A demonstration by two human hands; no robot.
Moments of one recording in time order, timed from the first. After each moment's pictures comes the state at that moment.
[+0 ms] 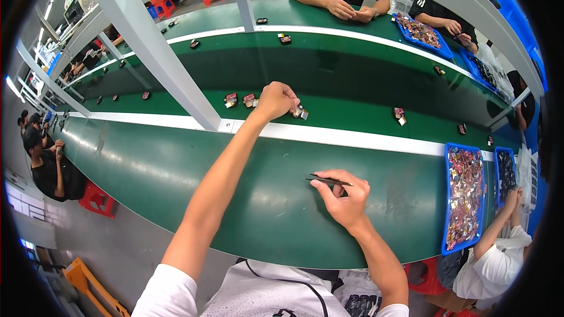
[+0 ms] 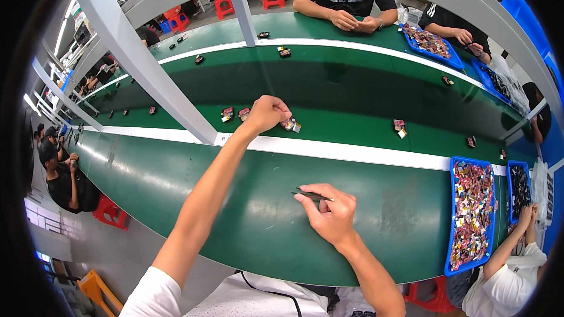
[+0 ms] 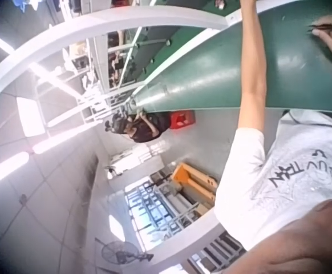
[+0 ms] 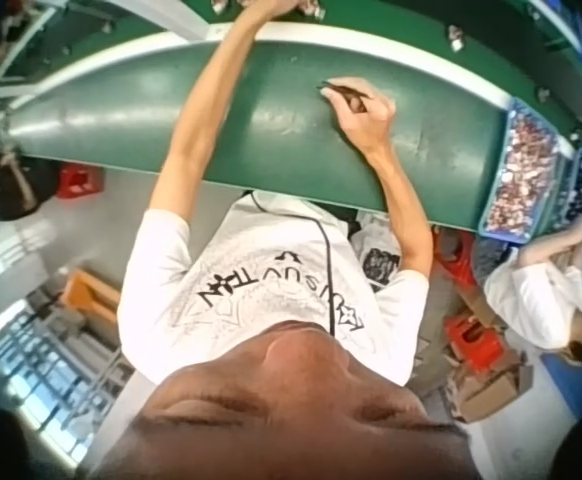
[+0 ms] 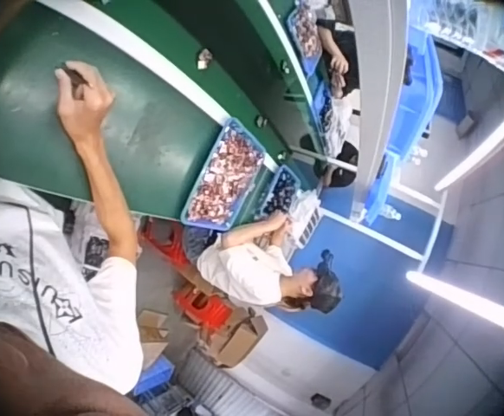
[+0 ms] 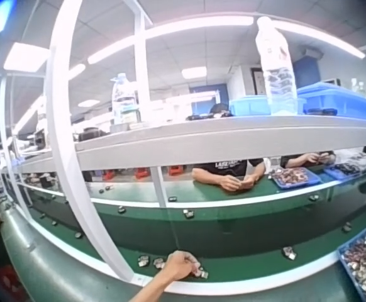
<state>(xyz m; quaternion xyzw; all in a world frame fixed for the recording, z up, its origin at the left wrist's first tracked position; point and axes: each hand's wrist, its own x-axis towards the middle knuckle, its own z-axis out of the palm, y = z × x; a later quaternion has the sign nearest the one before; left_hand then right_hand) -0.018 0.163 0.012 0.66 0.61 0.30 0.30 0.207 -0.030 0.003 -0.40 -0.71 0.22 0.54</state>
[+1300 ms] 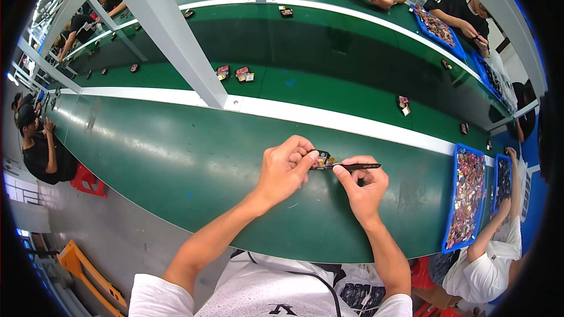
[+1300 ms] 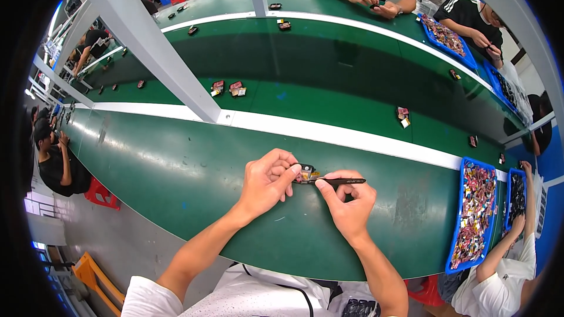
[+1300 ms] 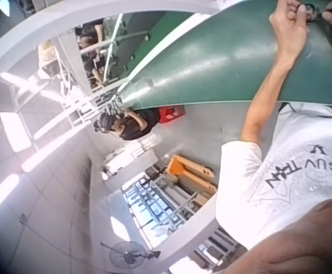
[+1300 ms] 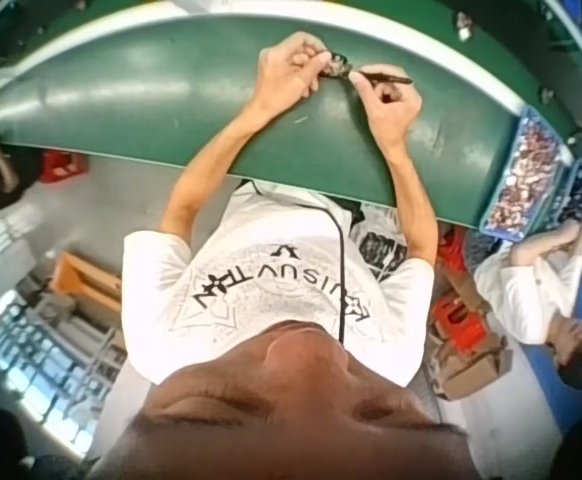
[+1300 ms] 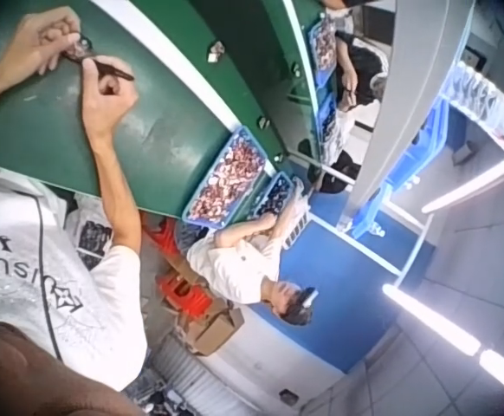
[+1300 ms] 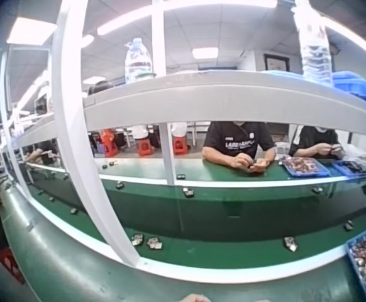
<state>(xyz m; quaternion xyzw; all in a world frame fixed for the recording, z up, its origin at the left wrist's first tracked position) 0.010 -0.025 0.007 0.53 0.50 0.48 0.49 0.202 -0.031 -0.006 -0.47 -0.57 0.38 0.56</state>
